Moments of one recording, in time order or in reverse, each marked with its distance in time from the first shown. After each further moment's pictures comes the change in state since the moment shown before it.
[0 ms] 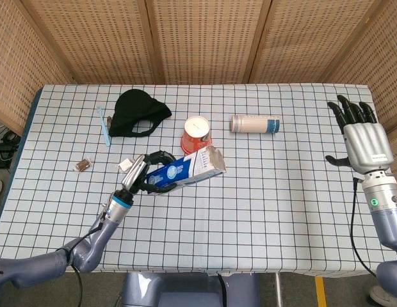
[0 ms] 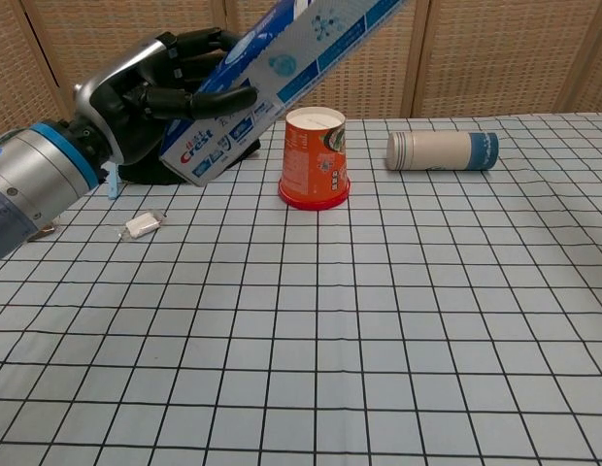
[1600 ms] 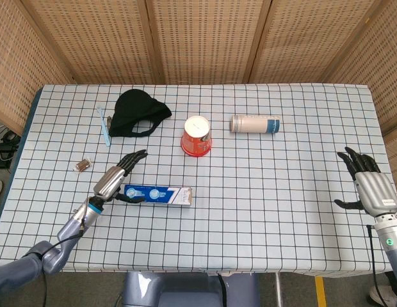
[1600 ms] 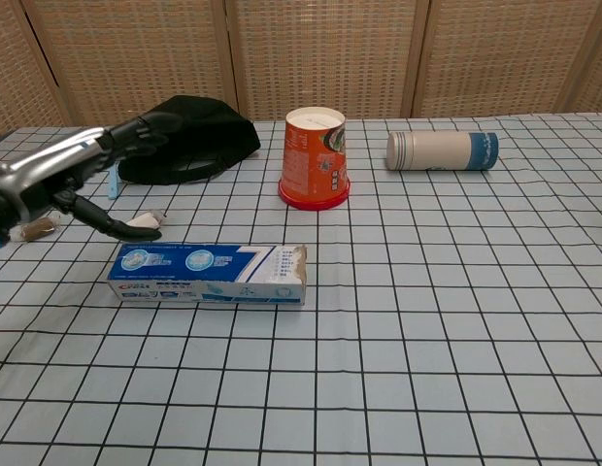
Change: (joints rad) left arm 0.098 0.050 0.200 0.286 0.066 0.044 0.257; right arm -0.244 -0.154 -0.149 0.245 -0.329 0.063 0.358
